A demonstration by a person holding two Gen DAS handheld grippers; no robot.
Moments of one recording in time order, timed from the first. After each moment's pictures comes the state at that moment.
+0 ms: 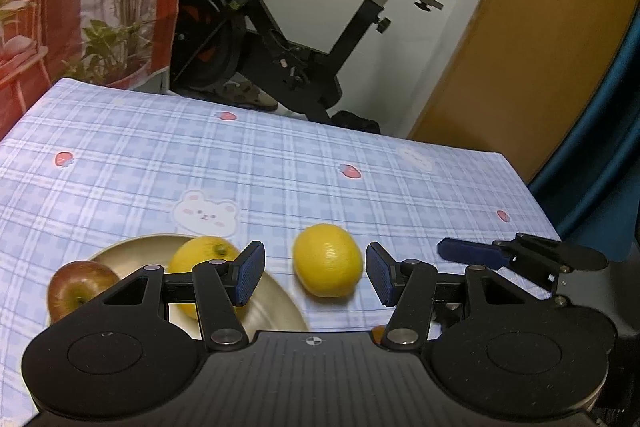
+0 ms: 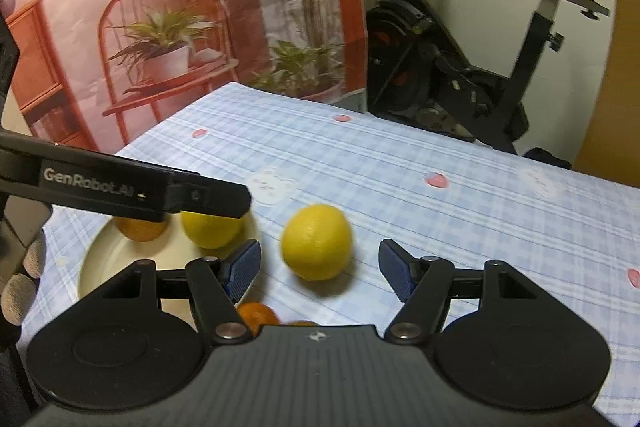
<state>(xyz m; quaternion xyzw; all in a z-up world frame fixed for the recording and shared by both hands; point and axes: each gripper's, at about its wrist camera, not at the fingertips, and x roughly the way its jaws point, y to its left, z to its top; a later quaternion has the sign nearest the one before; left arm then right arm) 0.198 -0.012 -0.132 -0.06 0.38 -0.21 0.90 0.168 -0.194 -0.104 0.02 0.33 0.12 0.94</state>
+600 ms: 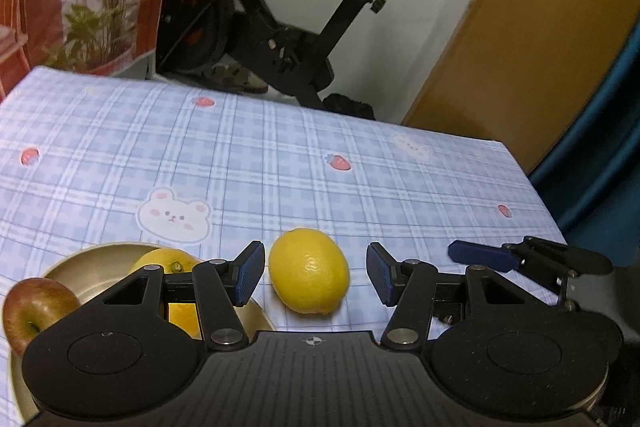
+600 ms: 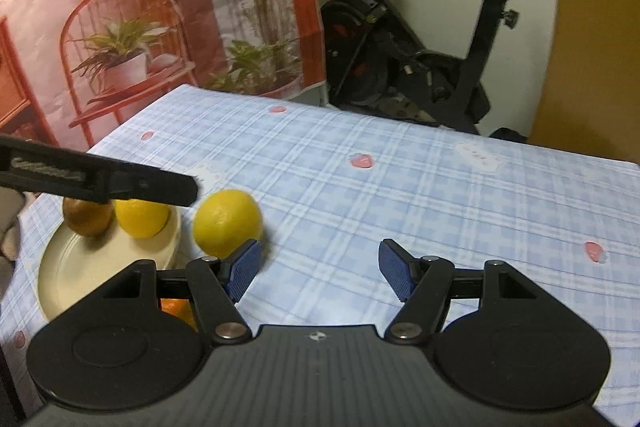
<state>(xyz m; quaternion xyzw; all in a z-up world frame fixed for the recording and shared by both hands) 0.230 -0.034 -0.148 -0.07 0.41 -0.22 0.88 0.171 -0.238 -0.114 0.03 0.34 0.10 0.93</state>
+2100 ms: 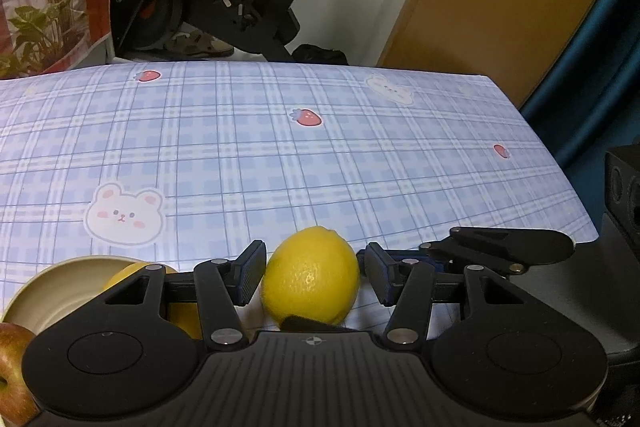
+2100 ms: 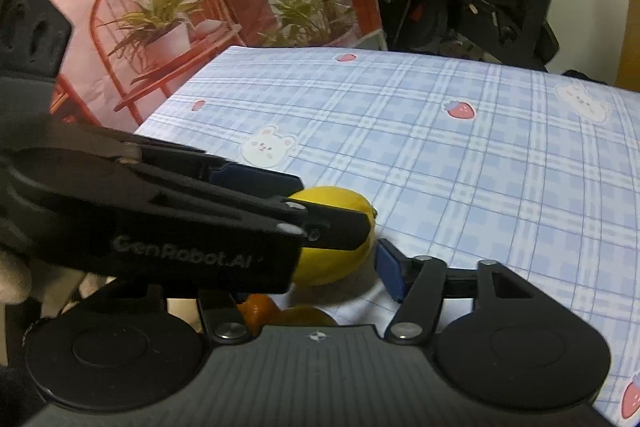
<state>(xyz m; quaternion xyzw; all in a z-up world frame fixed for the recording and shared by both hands) 0.250 -0.071 -0.168 0.00 0.46 -0.26 0.85 0.214 -0.210 -0.138 0.11 0.41 0.16 0.89</state>
